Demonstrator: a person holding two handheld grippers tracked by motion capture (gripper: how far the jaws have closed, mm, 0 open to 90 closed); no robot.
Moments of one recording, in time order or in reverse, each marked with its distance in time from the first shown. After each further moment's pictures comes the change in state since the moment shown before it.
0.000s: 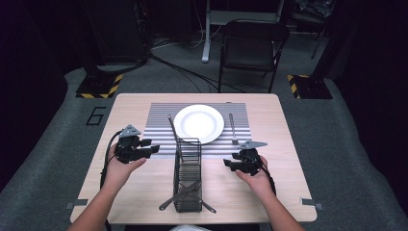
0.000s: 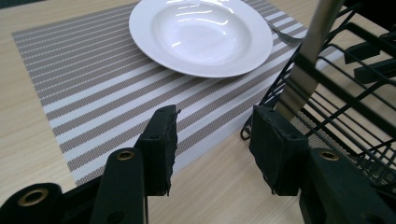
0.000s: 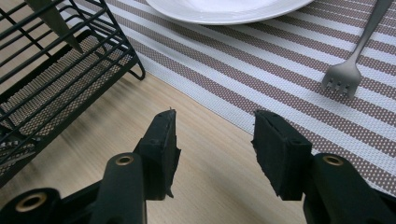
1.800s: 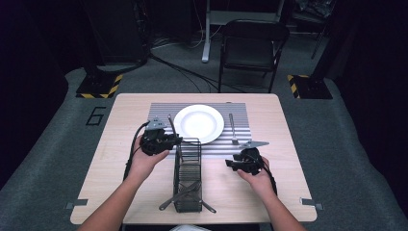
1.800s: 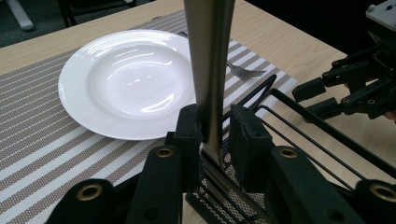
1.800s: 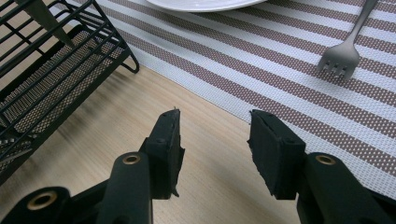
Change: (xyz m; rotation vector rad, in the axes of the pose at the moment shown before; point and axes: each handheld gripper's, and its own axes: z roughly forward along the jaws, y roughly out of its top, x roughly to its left) left arm -0.046 0.040 0.039 -0.046 -0.084 0.068; right arm -0.005 -0.002 -0.001 0.034 0.008 0.059
